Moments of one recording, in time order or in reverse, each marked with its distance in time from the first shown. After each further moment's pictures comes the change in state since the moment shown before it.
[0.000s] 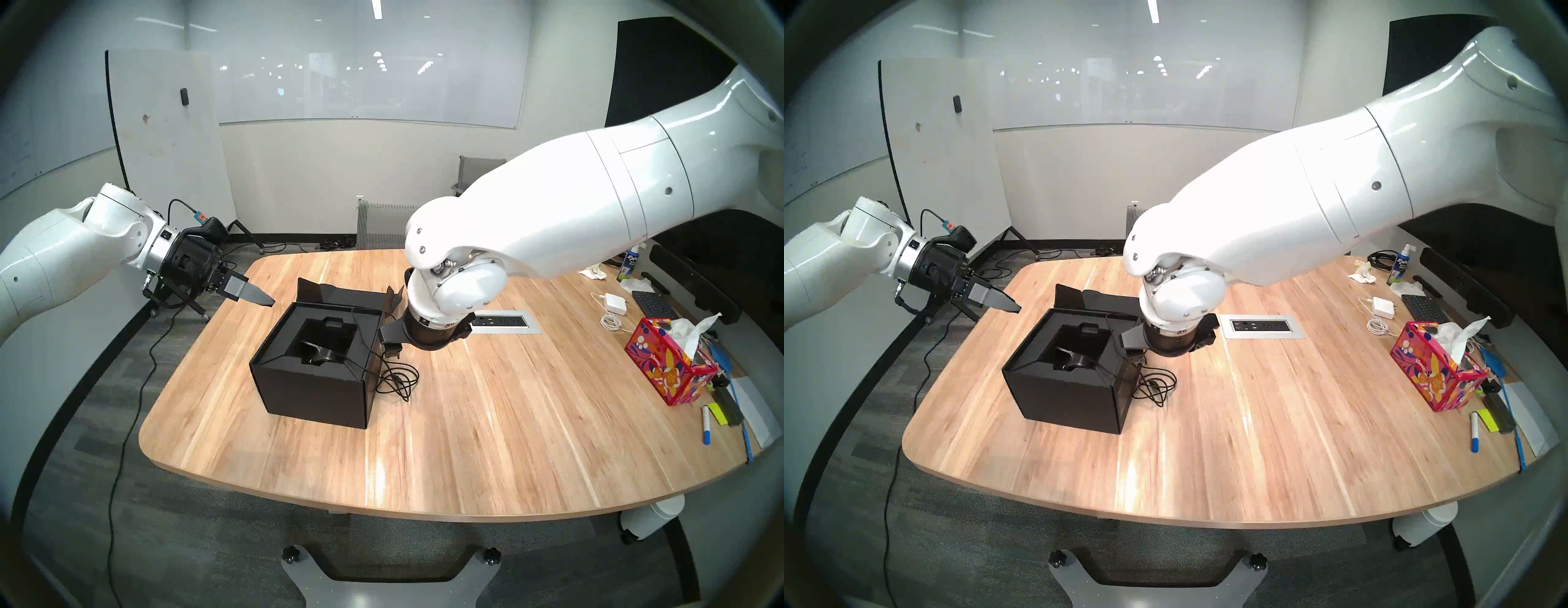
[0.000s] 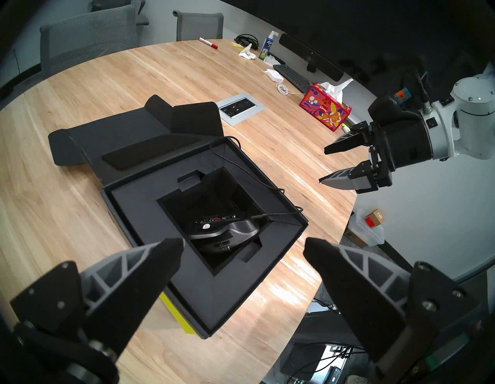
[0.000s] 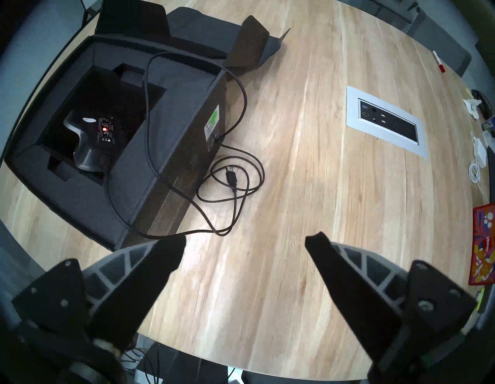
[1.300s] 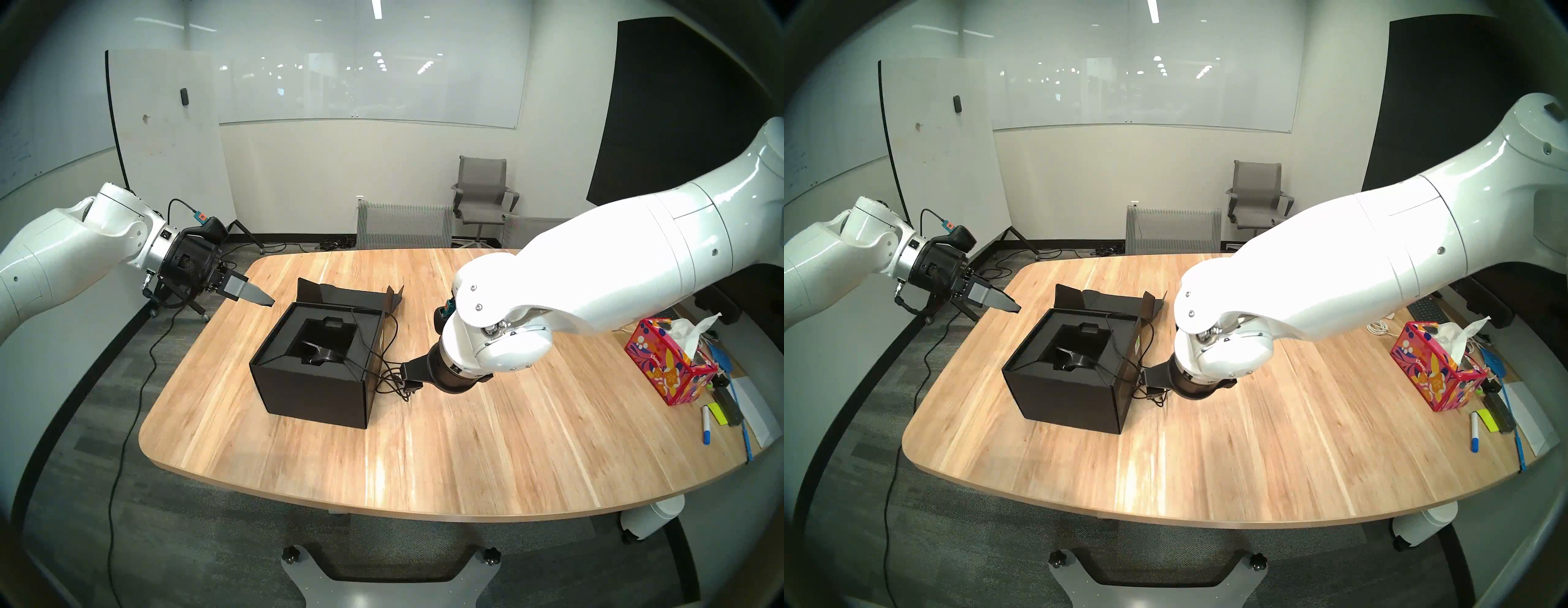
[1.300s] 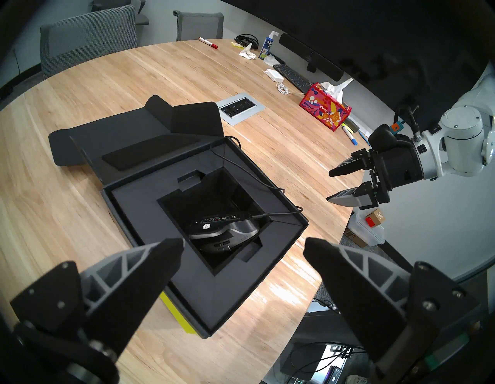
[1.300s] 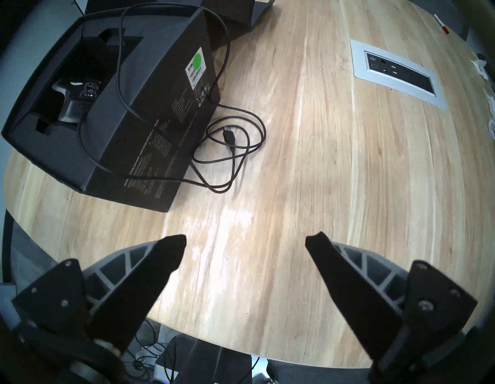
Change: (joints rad) left arm -0.004 0.000 0.004 0.001 0.001 0.000 -0.001; right arm -0.054 0.168 -0.063 -0.173 -0.129 -0.089 0.085
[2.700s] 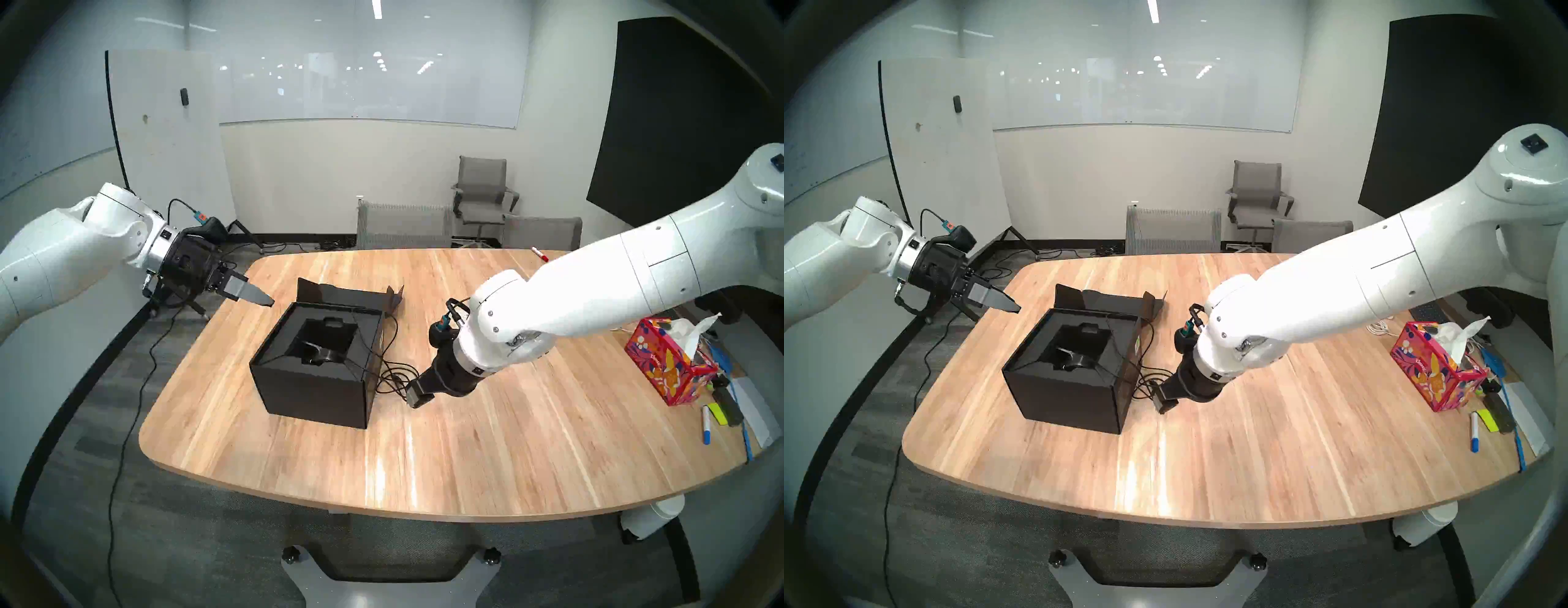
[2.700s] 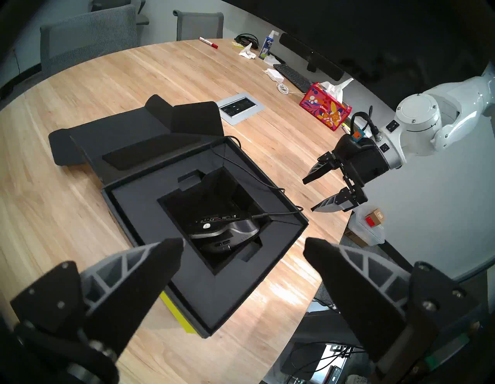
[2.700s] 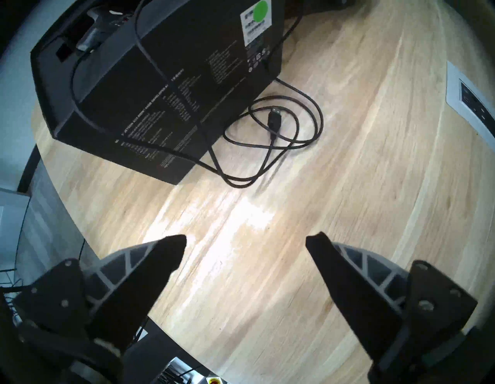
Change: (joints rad) left arm -0.003 0.000 0.004 0.000 0.000 0.000 0.000; right arm -0.134 -0.009 -0.096 0.253 -0.394 0.270 0.492
